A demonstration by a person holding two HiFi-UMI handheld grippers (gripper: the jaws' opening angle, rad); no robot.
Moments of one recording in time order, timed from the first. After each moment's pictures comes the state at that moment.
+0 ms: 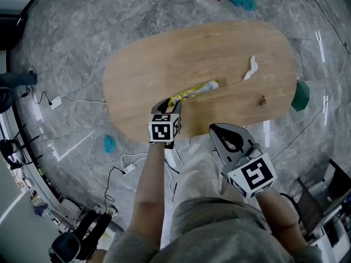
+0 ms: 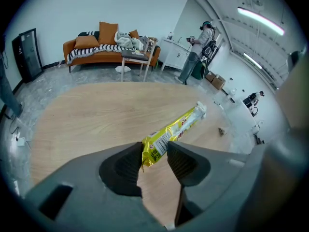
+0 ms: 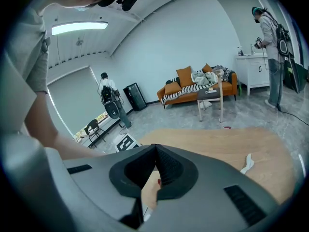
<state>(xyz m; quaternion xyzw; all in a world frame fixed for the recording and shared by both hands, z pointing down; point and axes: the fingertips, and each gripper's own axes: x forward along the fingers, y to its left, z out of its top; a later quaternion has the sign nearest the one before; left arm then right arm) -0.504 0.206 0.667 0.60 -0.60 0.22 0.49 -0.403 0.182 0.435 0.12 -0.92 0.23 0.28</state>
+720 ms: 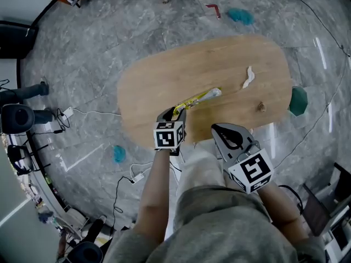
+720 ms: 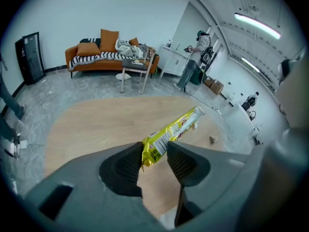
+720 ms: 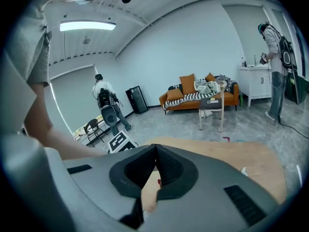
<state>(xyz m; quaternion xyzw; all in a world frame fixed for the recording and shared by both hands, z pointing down) -0.511 0.205 0.596 0.60 -0.61 0.20 0.47 -0.410 0.183 0.385 0.13 -0.94 0.20 0.27</state>
